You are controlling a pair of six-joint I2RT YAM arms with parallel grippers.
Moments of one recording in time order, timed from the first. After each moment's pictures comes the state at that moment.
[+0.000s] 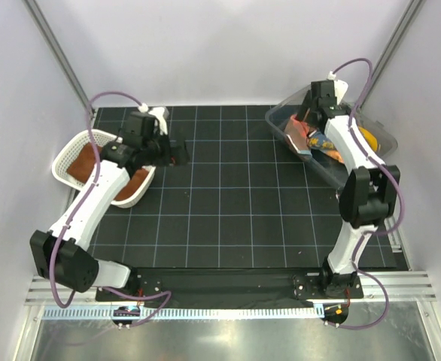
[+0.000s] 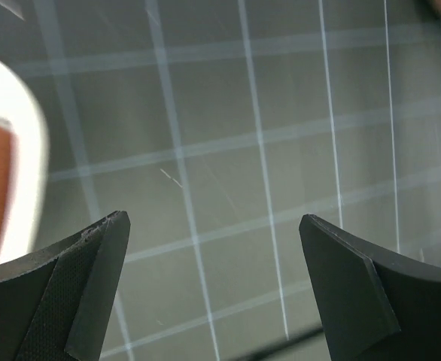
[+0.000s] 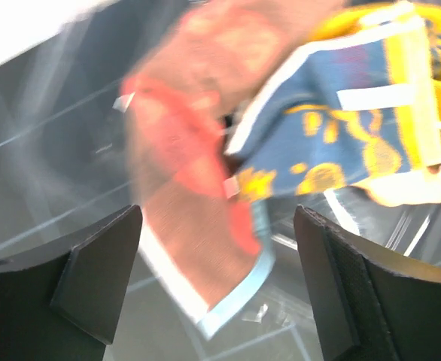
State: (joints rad) left arm -0.33 1.37 1.36 -0.72 0.08 -0.32; right arm 0.10 1.84 1.67 -0.55 0.38 0.43
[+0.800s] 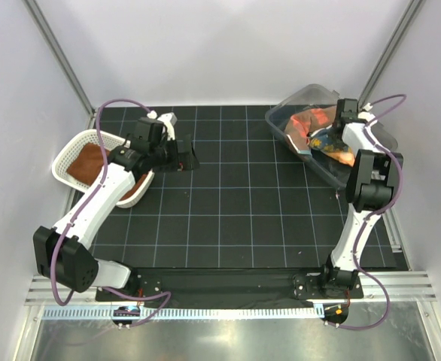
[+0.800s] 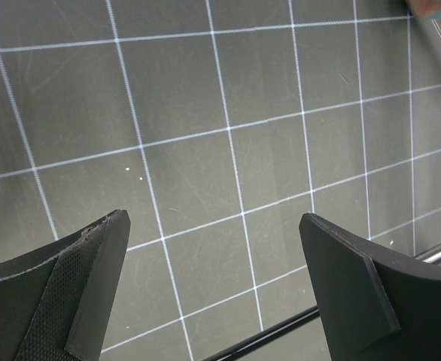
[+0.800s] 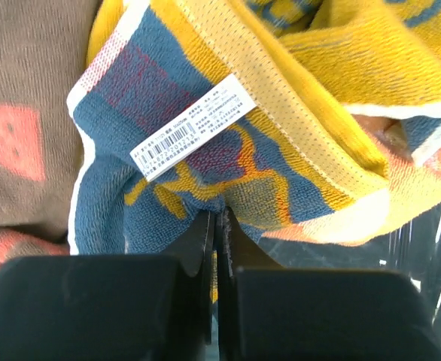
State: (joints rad) left arm -0.38 1.37 1.27 -0.64 0.17 -0.40; right arm -0.14 2.06 1.61 -0.49 0.37 0.79
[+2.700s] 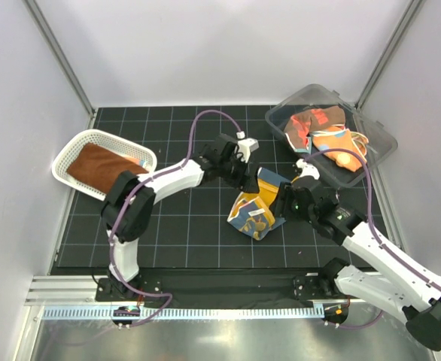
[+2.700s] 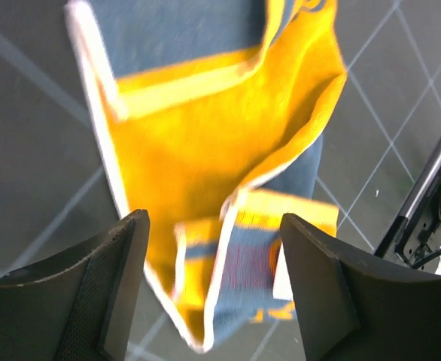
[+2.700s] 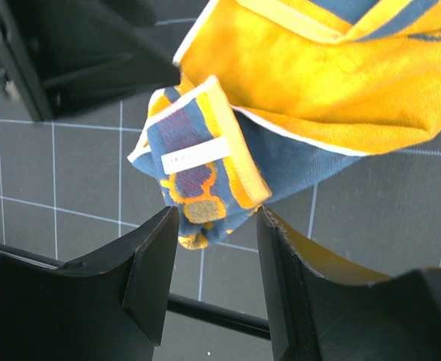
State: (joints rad) left arm -0.73 1.90 1.37 -0.22 0.41 -0.26; right arm 0.65 0.87 0.75 -0.63 0.17 0.67
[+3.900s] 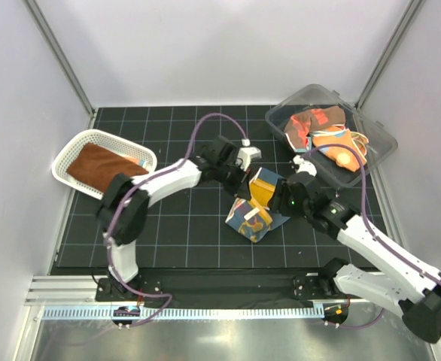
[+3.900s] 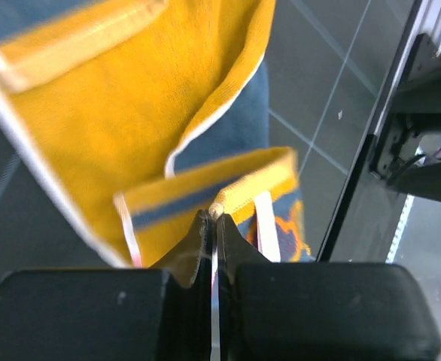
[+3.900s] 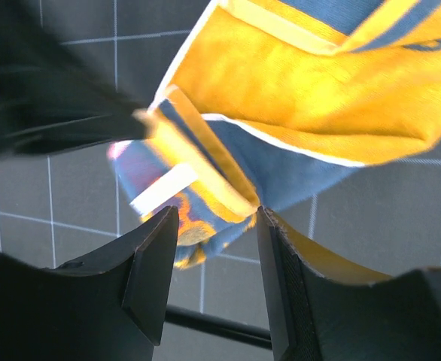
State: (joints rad) left arm -0.73 1.97 1.41 -0.34 0.66 -0.07; right arm 0.65 0.88 0.75 -0.63 0.20 0.68
